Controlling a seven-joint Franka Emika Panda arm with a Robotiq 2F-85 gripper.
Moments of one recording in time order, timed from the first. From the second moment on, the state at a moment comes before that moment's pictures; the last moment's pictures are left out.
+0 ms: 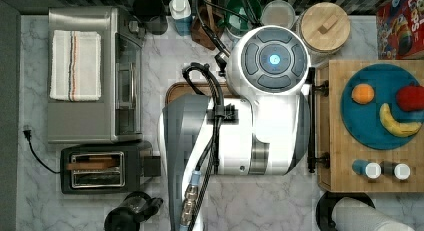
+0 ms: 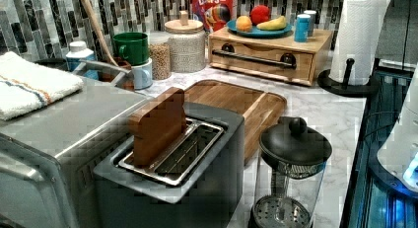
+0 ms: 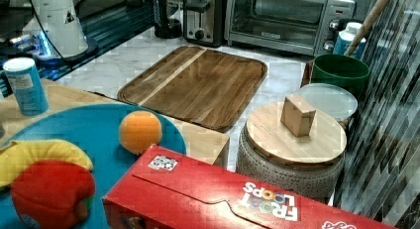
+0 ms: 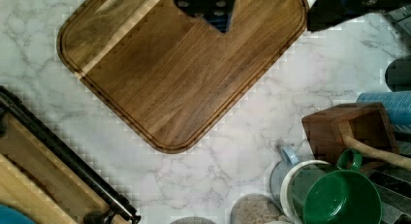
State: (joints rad) arm -0.02 0.00 -0.02 -1.73 0.01 0.25 -0.01
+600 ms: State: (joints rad) arm -0.02 0.01 -0.02 -1.76 0.01 0.30 -0.01
